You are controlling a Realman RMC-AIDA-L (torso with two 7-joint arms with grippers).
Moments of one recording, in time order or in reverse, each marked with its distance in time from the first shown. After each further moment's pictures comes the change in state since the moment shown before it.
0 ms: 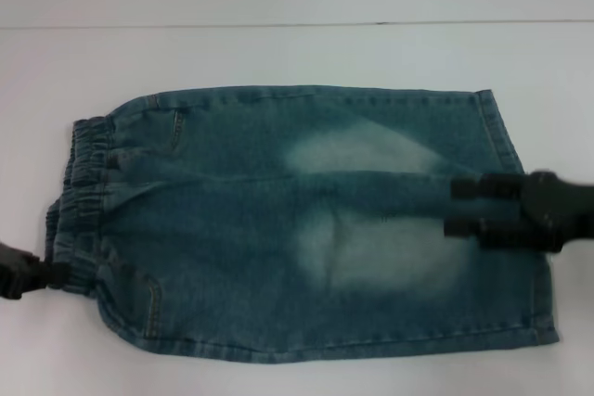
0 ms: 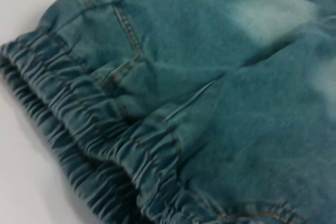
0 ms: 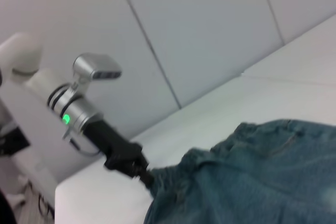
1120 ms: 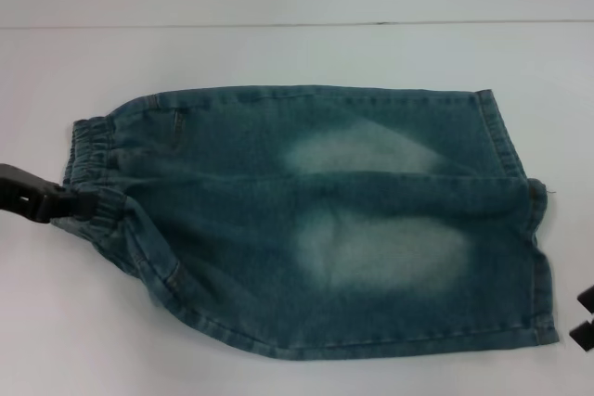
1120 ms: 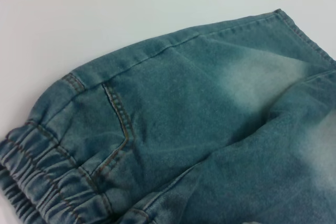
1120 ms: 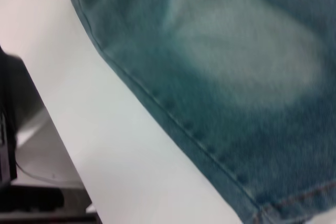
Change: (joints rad) left arm -0.126 0.004 0.010 0.061 -0.014 0.039 -0.159; right arm 0.194 -0.090 -0.168 -0.223 -0.648 -0.150 0.422
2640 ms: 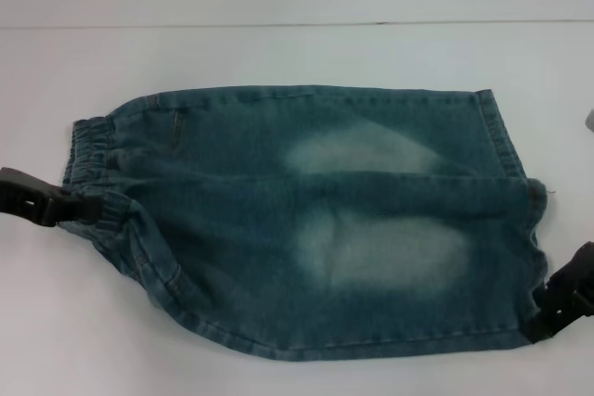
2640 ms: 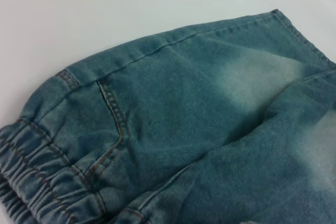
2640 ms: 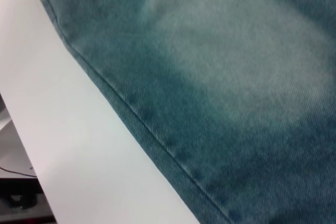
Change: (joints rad) left arm 0.002 -0.005 0.000 -0.015 -0.003 -0.008 0.001; right arm 0.066 0.036 -0.111 0.161 0.010 0.202 0.063
